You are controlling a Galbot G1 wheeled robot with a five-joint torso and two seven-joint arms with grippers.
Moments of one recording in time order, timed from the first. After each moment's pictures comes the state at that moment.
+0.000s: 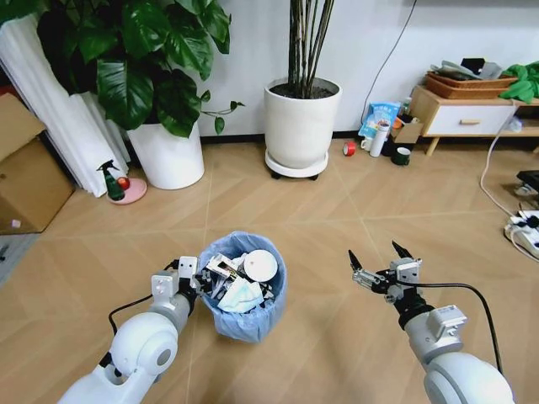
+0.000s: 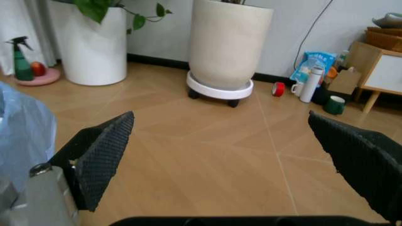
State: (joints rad) left arm 1.26 -1.00 -0.24 -2.15 -0.73 0.60 -0.45; right arm -1.64 1.19 0.60 2.28 0.23 -0.19 0.02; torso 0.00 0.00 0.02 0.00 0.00
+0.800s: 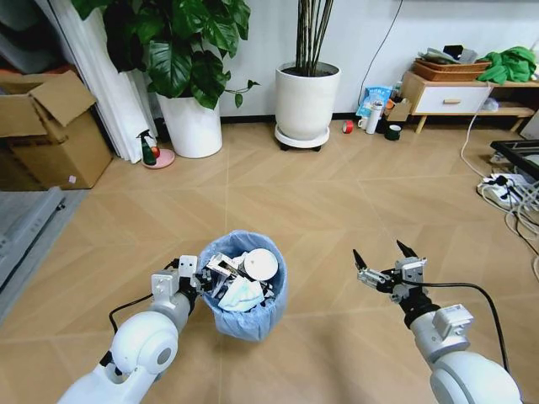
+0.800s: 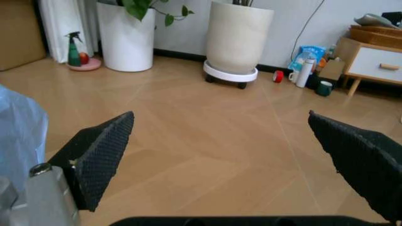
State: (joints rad) left arm 1.25 -0.99 -0.24 -2.15 -0.74 0.60 -0.45; right arm -1.64 1.18 0.63 2.27 0.25 -0.18 0.01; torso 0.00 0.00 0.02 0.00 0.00
